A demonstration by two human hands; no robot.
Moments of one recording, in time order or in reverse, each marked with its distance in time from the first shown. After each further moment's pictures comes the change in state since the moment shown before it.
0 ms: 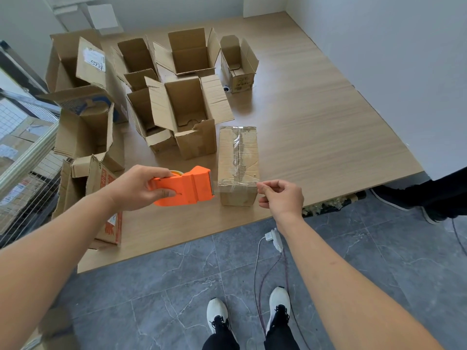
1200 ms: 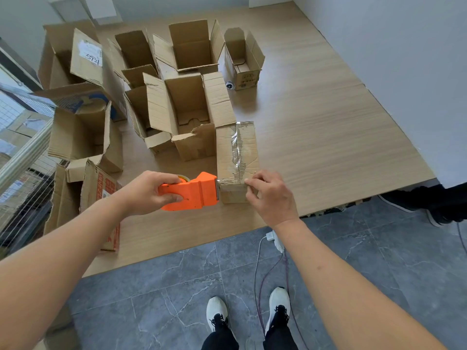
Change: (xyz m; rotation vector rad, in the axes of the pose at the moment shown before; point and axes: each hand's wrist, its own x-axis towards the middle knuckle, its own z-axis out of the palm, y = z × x) left_hand 0.028 -0.006 0.011 0.019 -0.036 -0.080; right_hand 0.020 -0.011 0.020 -0.793 -0.148 -0.888
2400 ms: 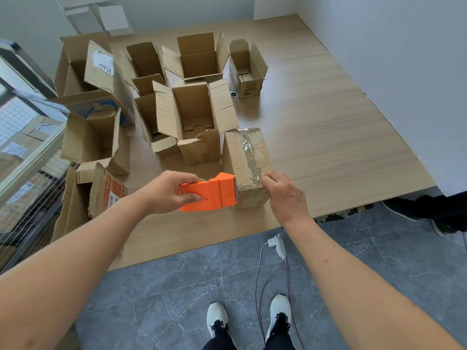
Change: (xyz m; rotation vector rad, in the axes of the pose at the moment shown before) left_hand 0.011 0.037 0.006 -0.051 0.005 0.035; right_hand 0.009 0.017 -0.021 -0.288 -0.128 -0.001
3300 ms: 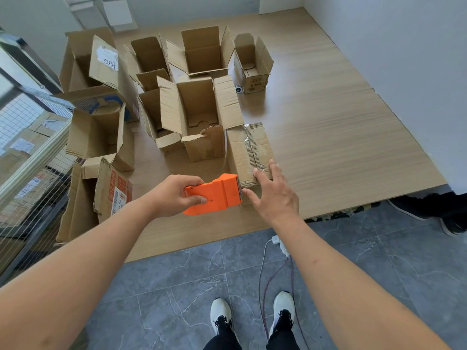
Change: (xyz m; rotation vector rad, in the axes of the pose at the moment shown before) left_hand -0.006 -0.003 0.017 -0.032 0.026 -0.073; right_hand 0.005 -0.033 0.017 0.062 -0.178 0.238
